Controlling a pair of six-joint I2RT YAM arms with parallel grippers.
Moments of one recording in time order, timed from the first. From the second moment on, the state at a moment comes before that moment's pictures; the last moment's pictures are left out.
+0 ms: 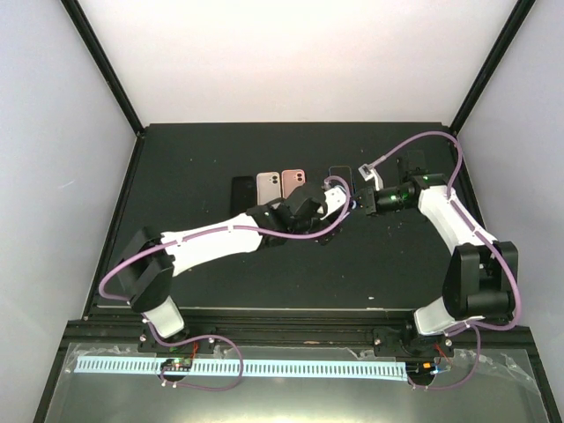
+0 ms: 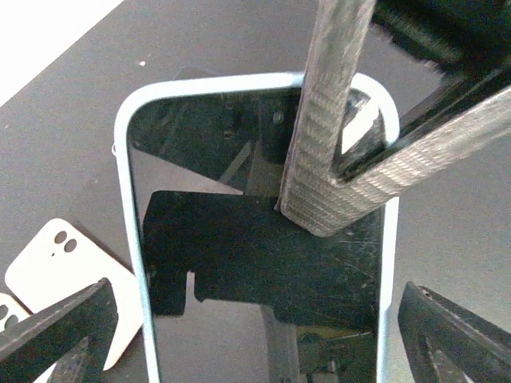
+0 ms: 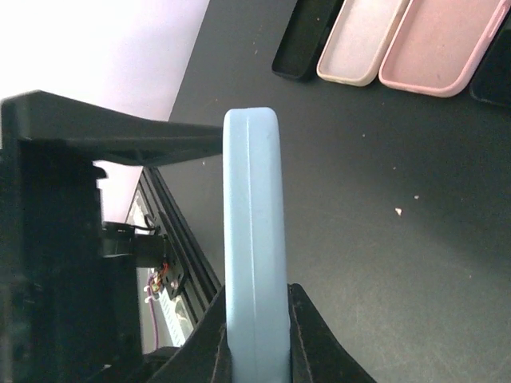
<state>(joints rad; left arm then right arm) -0.98 1.68 1.26 -0.21 -0.18 0.07 0.10 1.51 1.12 -0.77 -1.05 -0.04</state>
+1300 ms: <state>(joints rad) -0.61 1.25 0.90 -0.34 0.81 0.27 0.11 1.41 1.23 -1.48 -1.21 -0.94</state>
